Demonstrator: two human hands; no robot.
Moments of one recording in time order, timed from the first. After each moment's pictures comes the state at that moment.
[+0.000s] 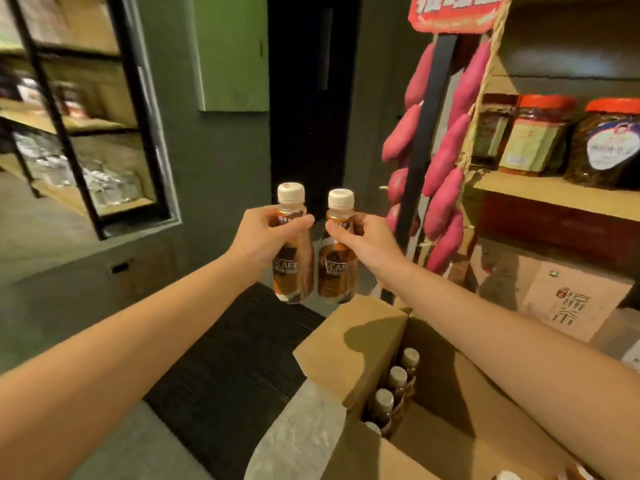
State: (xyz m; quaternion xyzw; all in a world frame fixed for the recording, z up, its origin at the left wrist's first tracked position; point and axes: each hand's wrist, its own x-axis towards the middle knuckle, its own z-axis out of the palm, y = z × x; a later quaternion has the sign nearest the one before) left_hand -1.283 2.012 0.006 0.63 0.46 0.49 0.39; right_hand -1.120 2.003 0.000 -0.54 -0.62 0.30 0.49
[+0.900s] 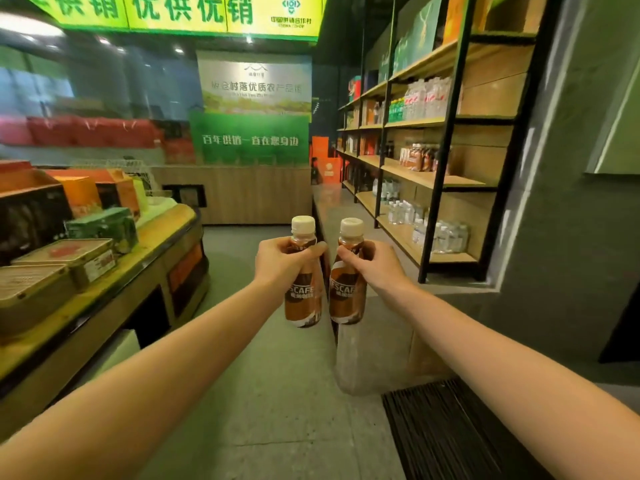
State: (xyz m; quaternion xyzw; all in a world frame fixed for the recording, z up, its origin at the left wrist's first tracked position) left_hand -1.883 1.979 0.013 0.30 0.67 0.66 0.14; right_hand -1.784 2.098 0.004 -0.24 -0.78 0.48 0.33
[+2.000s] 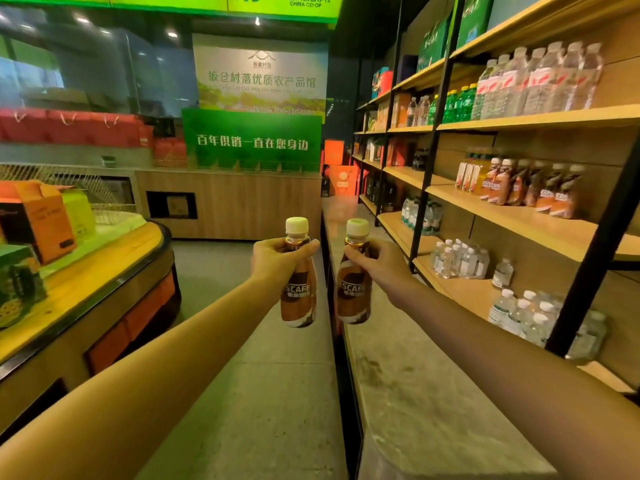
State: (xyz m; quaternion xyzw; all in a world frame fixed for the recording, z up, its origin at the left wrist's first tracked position) left_hand -2.400 2.483 0.014 0.24 0.68 0.68 0.13; right_hand -2.298 2.611 0.010 -0.25 -0.77 0.49 0.32
